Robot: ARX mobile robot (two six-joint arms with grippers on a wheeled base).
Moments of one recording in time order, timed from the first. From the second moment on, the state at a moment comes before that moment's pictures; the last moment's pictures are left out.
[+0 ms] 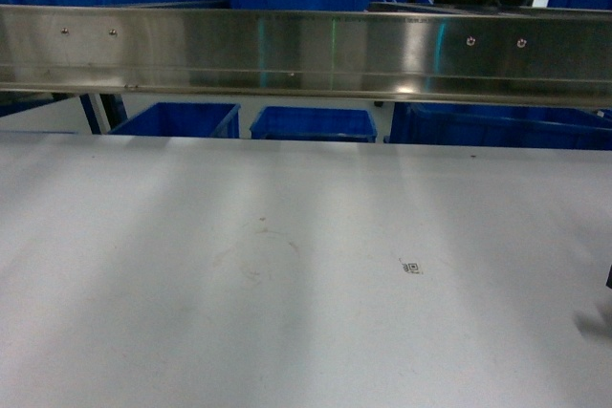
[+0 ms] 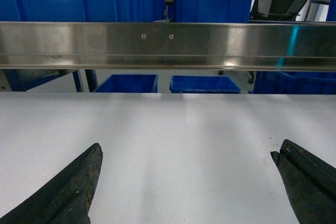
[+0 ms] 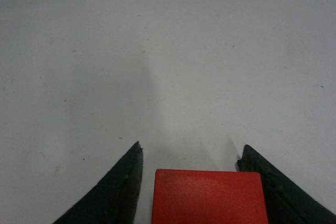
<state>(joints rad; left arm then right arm) 0.00 0.01 0.01 0.00 0.00 0.00 -0.06 2.01 0.52 1.04 0.23 0.14</state>
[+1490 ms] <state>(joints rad) 0.00 0.01 0.01 0.00 0.00 0.00 0.03 0.75 0.16 0.34 0.07 0.01</state>
